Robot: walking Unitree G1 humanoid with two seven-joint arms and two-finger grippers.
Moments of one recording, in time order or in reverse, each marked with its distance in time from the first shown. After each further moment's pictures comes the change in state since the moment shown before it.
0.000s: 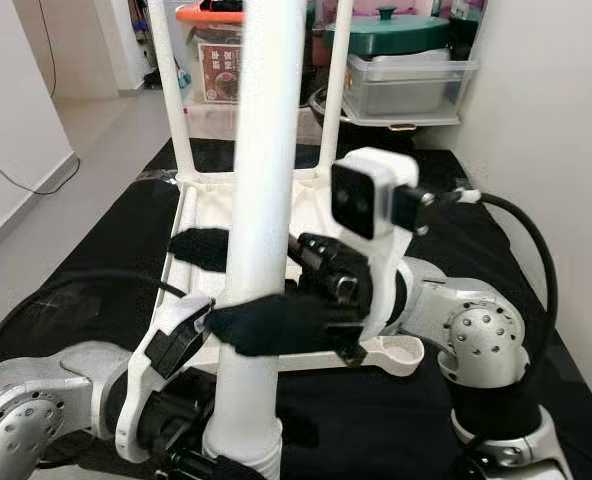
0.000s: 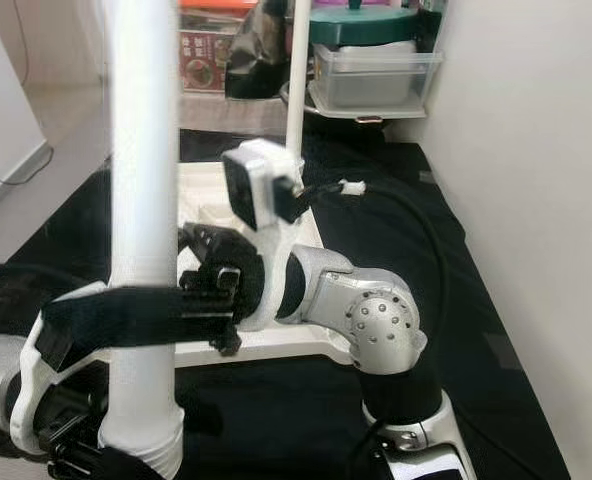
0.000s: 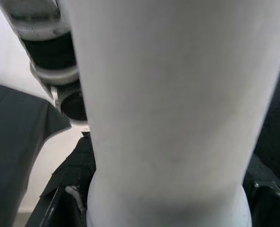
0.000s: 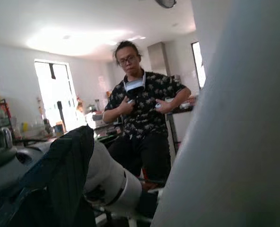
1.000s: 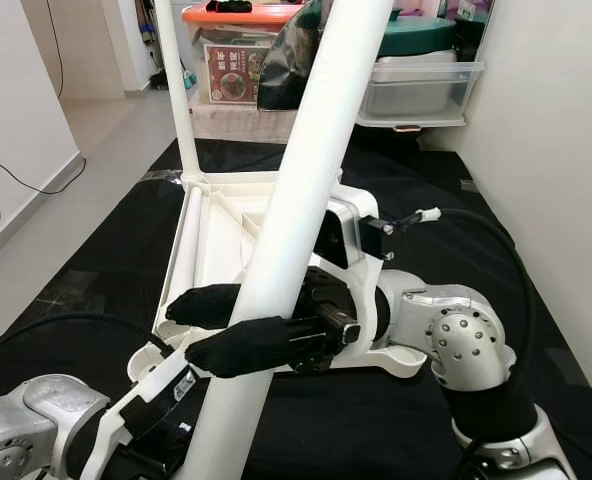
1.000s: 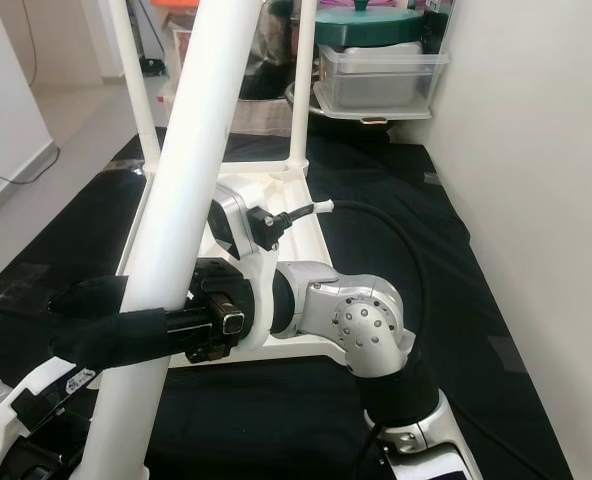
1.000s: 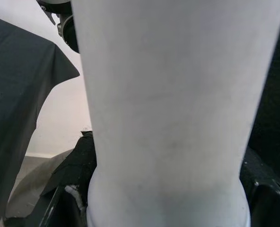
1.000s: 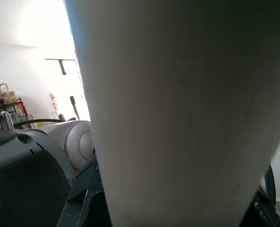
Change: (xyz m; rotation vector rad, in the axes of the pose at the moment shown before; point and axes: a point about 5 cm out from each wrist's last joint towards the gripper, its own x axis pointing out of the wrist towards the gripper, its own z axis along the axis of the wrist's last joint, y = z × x) left arm -0.019 -0.003 -0.026 0.021 0.169 0.079; right arm -0.007 -0.007 -0.016 0.097 0.014 0.007
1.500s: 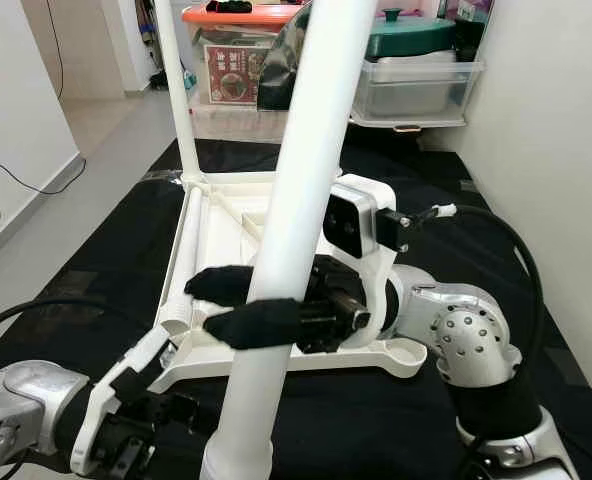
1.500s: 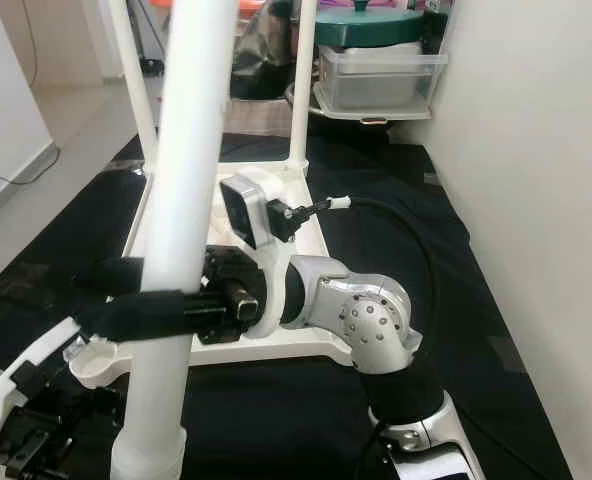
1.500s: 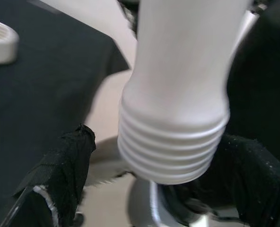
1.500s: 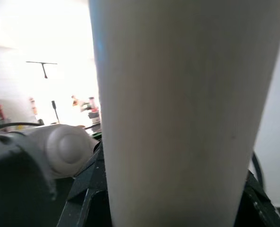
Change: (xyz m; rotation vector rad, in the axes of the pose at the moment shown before) left arm -0.034 0.016 0.007 0.049 -0.020 0.210; right arm -0.021 -0.011 0.006 -0.070 -0.031 -0.112
